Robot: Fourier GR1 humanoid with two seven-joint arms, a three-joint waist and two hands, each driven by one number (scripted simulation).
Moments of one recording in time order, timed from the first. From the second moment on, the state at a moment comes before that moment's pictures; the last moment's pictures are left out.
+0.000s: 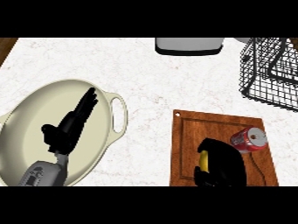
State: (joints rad) left arm -0.15 0.22 -0.19 -1.34 0.15 0.02 -0.10; right arm -0.03 -0.21 0.58 -1.75 0.89 0.13 1.06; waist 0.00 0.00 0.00
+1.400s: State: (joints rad) left arm -0.08 0.20 -0.12 -1.35 0.12 -0.01 -0.12; right arm 0.00 -0.77 -0.32 -1.56 0.33 0.13 0.17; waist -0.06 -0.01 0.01
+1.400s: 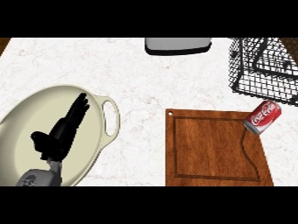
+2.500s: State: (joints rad) left arm -0.16 0.17 -0.16 -1.32 0.08 -0.06 -0.11; right arm -0.77 -1.11 -0.34 -0.74 0.18 0.45 -0.04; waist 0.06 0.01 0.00
